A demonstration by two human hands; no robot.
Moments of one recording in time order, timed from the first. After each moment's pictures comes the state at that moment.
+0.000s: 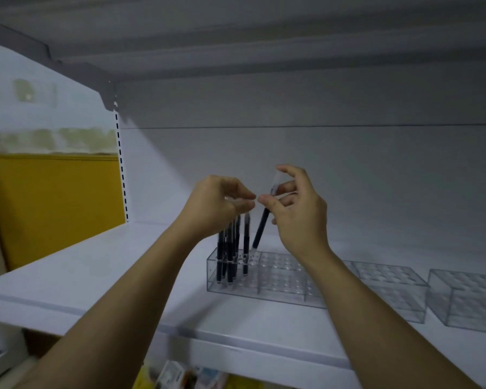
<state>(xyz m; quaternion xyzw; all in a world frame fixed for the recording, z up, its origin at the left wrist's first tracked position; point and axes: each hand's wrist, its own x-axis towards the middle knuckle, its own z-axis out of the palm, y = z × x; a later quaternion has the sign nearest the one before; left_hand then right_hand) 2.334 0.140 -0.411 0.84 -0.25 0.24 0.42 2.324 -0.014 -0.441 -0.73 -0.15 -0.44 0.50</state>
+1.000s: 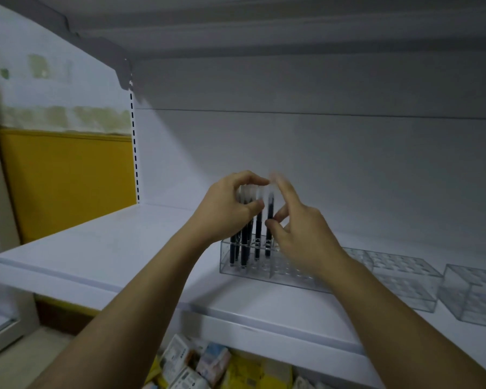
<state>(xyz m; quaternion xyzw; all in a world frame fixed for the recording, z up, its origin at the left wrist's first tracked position) 2.318 0.148 -0.437 0.84 -0.25 0.22 0.43 2.305 -0.013 -0.468 -0.90 -0.18 -0.27 0.30</state>
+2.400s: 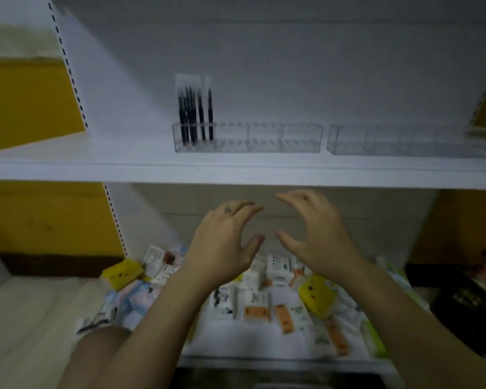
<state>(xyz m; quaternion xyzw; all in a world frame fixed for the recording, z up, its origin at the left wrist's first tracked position) 2.133 0.111 -0.621 0.87 -0.36 0.25 0.21 2.084 -0.076 -0.616 -0.93 -0.09 -0.32 0.17</state>
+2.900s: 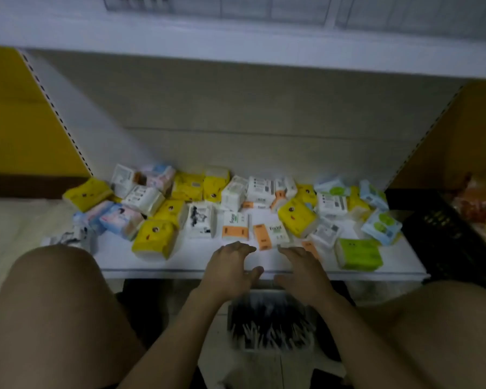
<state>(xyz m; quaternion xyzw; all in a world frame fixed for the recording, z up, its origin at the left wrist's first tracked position) 2.108 0.060 -0.858 0.92 -0.30 -0.11 0.22 2.043 -0.121 -0.867 -0.96 0.11 0.10 0.22</state>
